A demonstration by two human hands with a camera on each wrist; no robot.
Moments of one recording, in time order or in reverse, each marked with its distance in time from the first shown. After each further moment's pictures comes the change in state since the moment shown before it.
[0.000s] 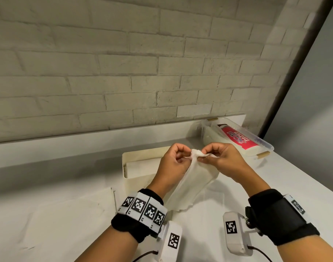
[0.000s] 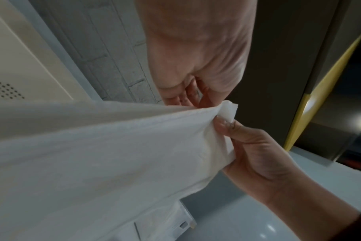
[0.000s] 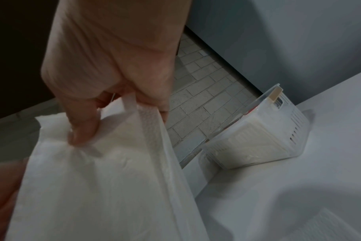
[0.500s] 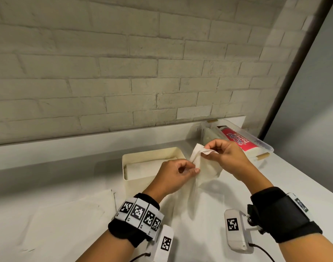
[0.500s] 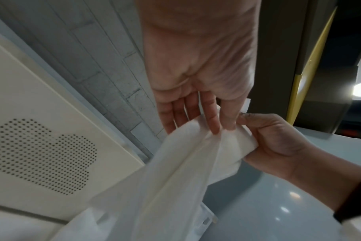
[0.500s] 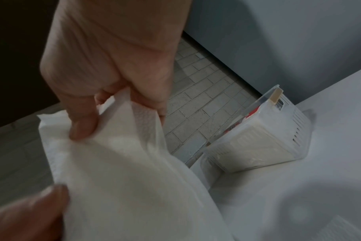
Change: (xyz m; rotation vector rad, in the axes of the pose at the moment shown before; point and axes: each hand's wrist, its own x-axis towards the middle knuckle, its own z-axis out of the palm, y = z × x) left_hand -0.004 -0.008 -0.010 0.419 -0.133 0.007; right_hand 0.004 -0.005 -0.007 0.100 0.030 -0.014
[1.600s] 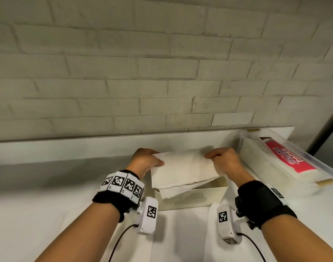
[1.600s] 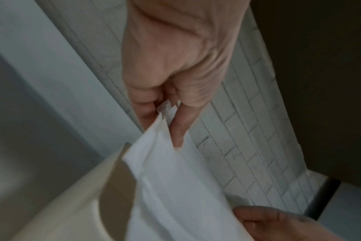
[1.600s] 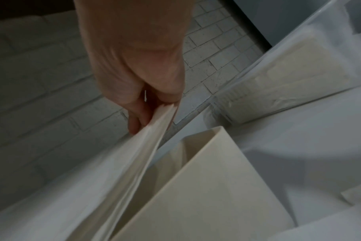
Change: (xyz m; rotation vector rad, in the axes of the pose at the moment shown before) left_hand 0.048 -0.061 -0.149 0.069 0.308 -0.553; right_hand 0.115 0.050 0.096 -0.272 0.079 0.221
